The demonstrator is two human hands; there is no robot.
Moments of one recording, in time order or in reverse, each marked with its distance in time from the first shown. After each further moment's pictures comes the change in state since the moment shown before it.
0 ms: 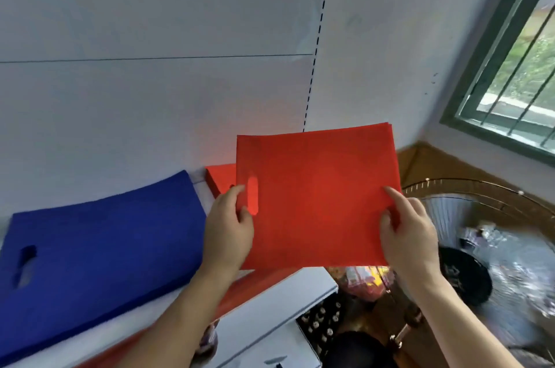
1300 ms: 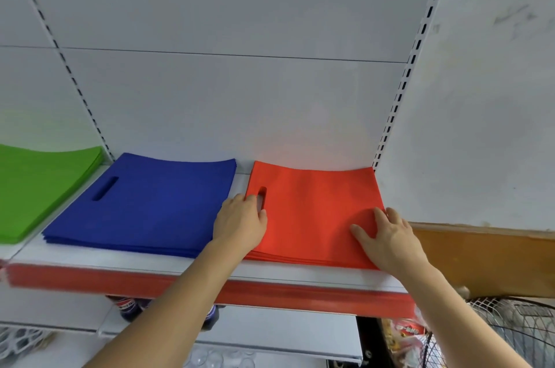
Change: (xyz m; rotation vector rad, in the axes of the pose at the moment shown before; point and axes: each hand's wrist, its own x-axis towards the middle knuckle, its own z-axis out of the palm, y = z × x) left_hand 0.037 0.001 0.050 0.895 -0.062 -0.456; right_hand 0.160 0.025 0.159 -0.215 -0.788 -0.399
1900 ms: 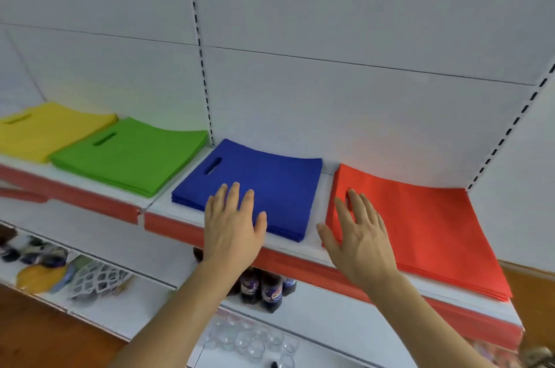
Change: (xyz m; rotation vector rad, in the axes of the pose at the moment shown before) left_hand -0.108 -0.148 -0.058 0.107 0.216 -0.185; right_hand -0.082 -0.203 0.035 -0.002 0.233 -0.547
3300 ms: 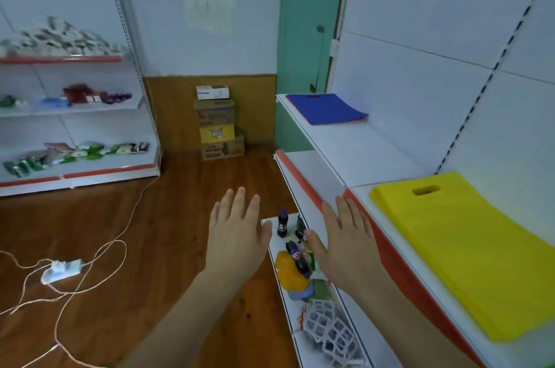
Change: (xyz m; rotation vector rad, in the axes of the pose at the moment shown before) left_hand -0.027 -0.790 -0.125 0.282 0.238 -0.900; right_hand 0.220 -0.877 0.257 0.184 -0.317 -0.935
